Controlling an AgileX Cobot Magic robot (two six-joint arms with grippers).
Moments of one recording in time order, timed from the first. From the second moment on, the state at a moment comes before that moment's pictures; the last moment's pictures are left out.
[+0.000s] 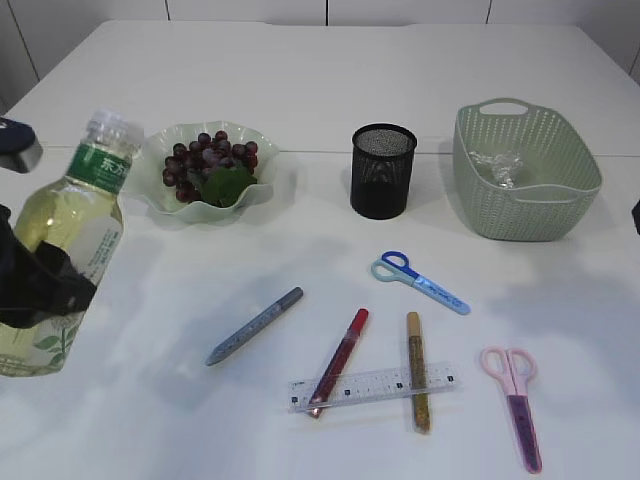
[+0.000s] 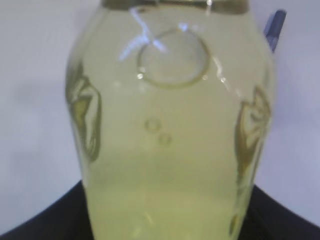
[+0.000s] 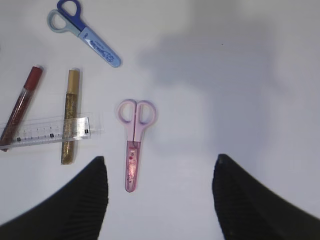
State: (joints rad) left arm -0.46 1.24 -0.70 0.22 0.49 -0.26; right arm 0.00 1.27 -1.09 0.17 1.10 -0.05
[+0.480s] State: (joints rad) left arm -0.46 1.14 -0.38 0.26 -0.30 -0.26; right arm 0.00 1.27 -1.09 0.17 1.12 -0.05
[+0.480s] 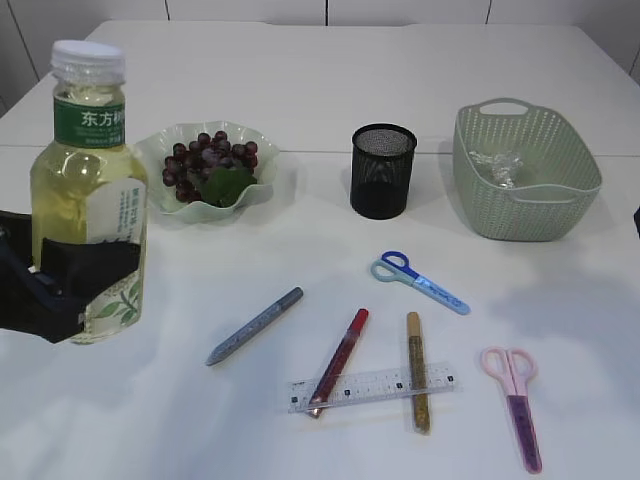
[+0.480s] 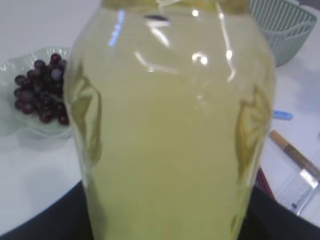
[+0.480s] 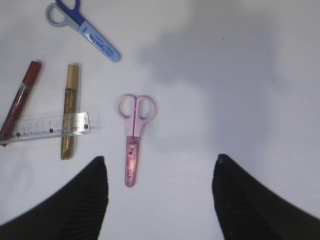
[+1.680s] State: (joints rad) left arm -0.42 1.74 -0.44 0.01 -1.06 -0.14; right arm 0.00 1.27 -1.09 0.17 1.12 -0.05
